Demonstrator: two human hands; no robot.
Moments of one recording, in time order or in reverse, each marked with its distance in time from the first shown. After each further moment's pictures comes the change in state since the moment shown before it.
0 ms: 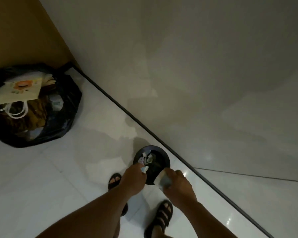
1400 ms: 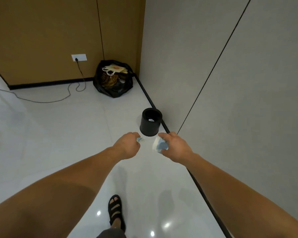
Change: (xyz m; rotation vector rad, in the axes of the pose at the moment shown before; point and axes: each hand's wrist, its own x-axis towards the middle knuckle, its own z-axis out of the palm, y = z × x) left_hand -0.681 0.020 0.489 -0.069 0.665 0.064; right_hand -0.635 0.335 0.046 -0.435 0.219 -0.772
